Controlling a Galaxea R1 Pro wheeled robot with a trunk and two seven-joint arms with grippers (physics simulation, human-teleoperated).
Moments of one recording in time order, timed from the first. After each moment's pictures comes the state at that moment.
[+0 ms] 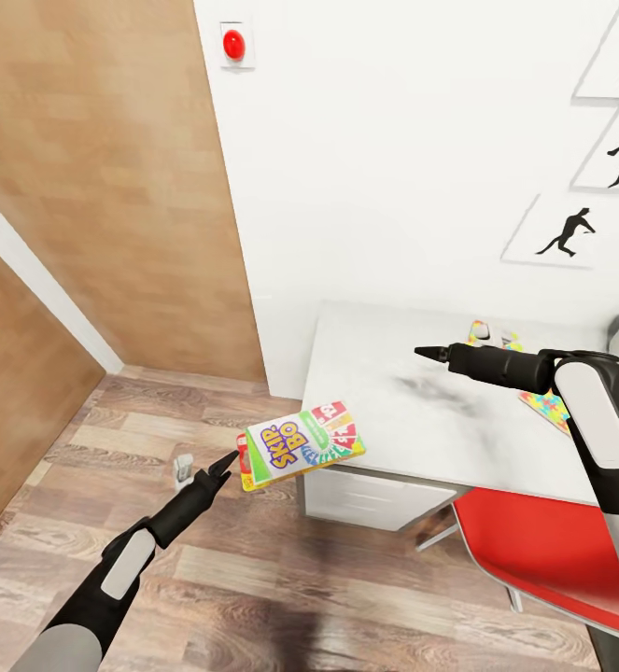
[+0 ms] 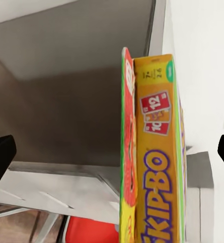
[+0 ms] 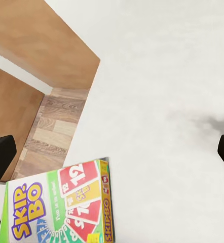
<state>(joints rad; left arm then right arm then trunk) -0.53 0.08 0.07 -0.71 0.90 0.37 -0.73 -0.84 -0.40 0.07 -1.50 -0.95 1.04 0.02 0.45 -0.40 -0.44</state>
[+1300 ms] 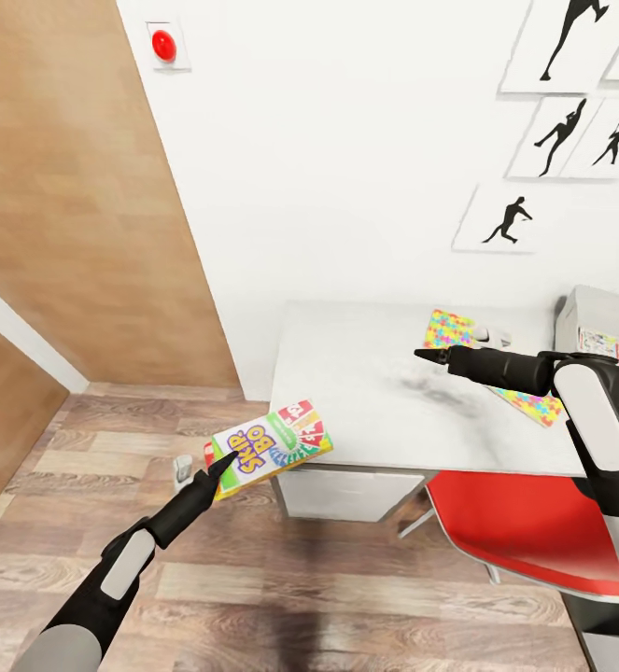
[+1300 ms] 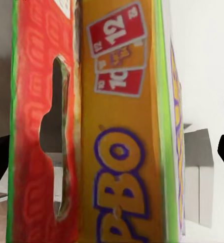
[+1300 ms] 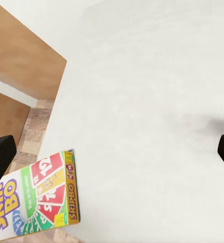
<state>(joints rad) -0.53 0.08 0.07 -0.71 0.91 0.37 -0.73 -0.84 -0.40 0.07 -1.50 -0.95 1.04 0.02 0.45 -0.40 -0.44</state>
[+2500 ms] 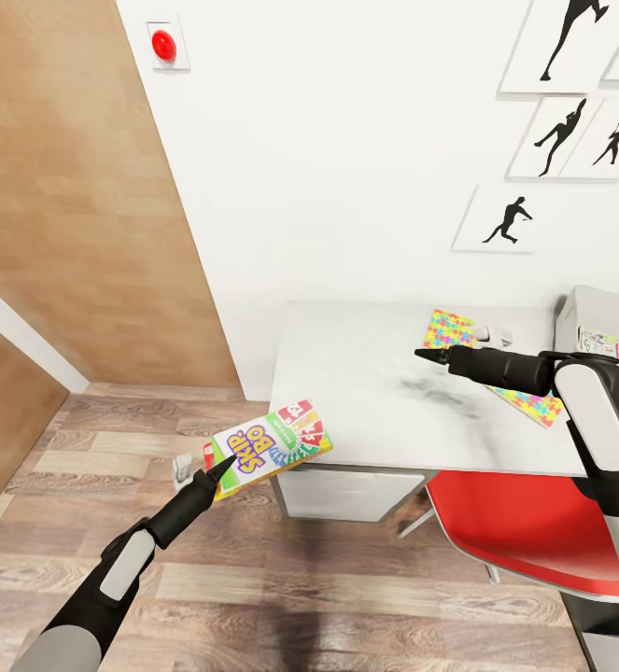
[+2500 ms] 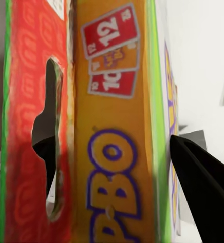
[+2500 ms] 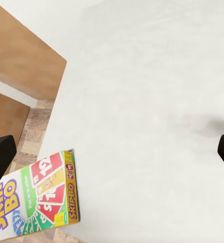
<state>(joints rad) -0.52 0.08 0.07 -0.71 0.92 0.38 -0.74 -0.83 -0.40 0.07 -1.50 -0.95 1.04 0.02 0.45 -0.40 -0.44</state>
